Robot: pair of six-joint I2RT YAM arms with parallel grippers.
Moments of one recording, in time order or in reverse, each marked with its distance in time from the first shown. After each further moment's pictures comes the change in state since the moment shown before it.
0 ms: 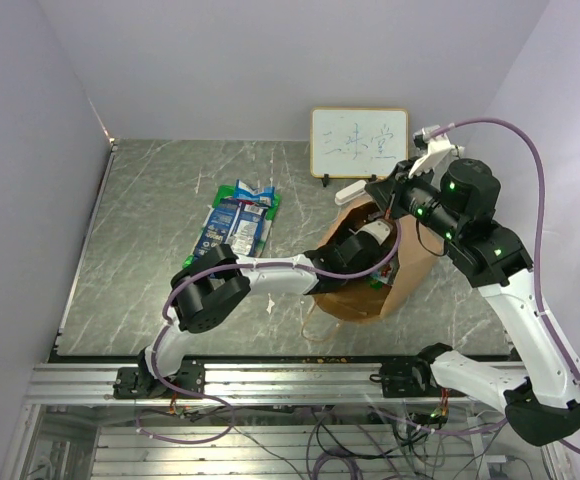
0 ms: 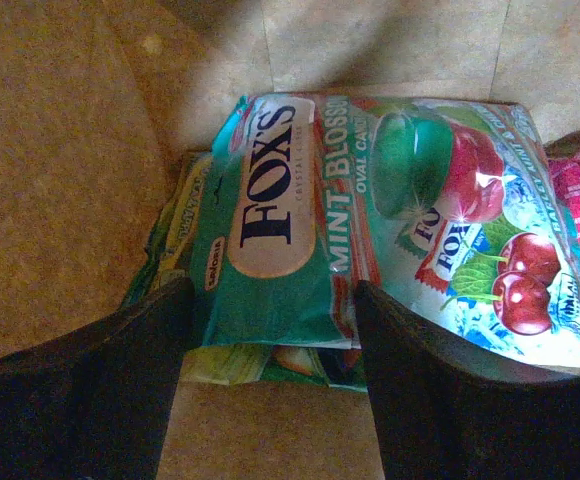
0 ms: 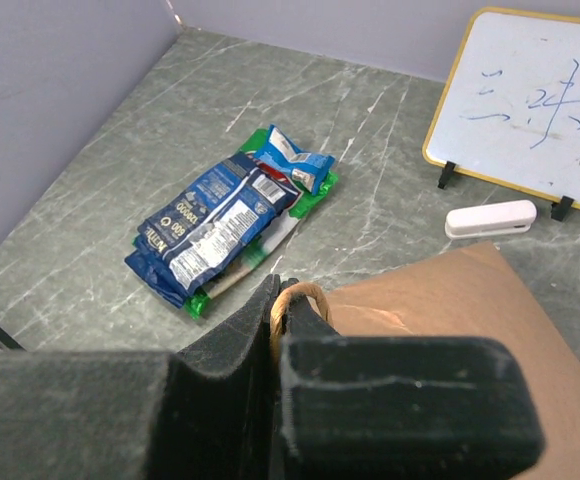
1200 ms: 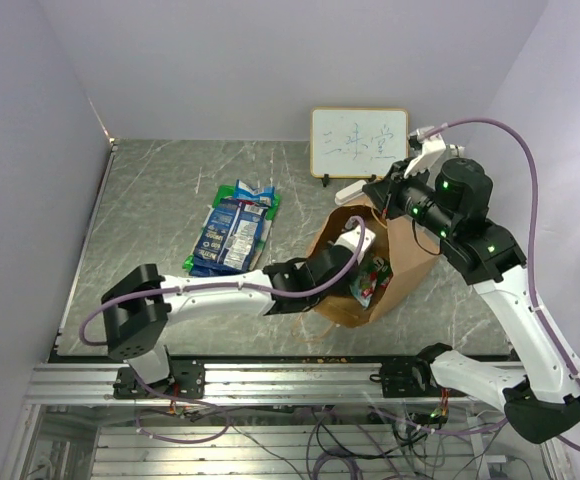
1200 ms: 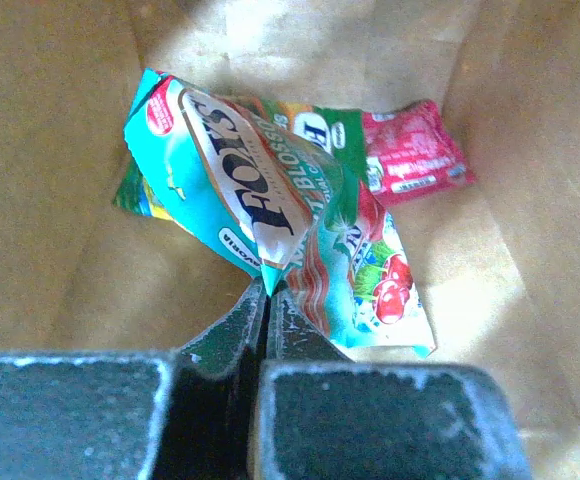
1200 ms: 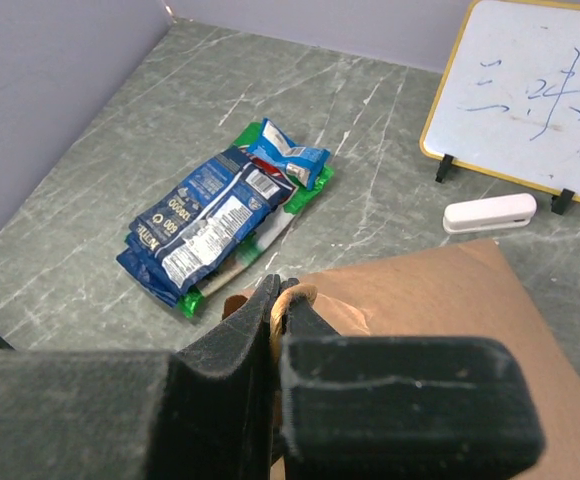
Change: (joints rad) left arm -0.094 -0.405 -0.230 -0.135 0.018 -0.181; right arm 0.000 0.015 -0.021 0.018 0.012 0.000
